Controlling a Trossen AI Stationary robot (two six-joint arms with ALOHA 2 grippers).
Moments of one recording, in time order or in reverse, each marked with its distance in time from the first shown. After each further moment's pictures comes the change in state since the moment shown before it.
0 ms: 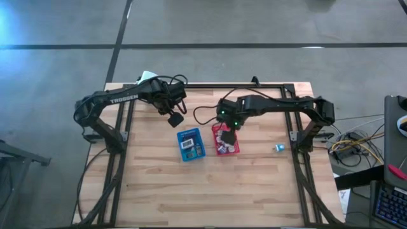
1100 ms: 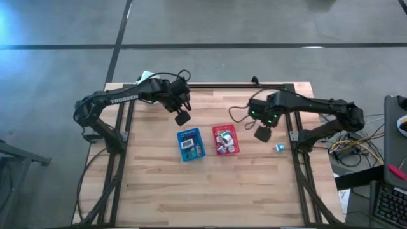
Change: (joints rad) left arm -0.002 0.000 -0.001 0.245 0.083 0.163; right arm -0.077 -0.359 -0.219 -0.479 0.217 0.064
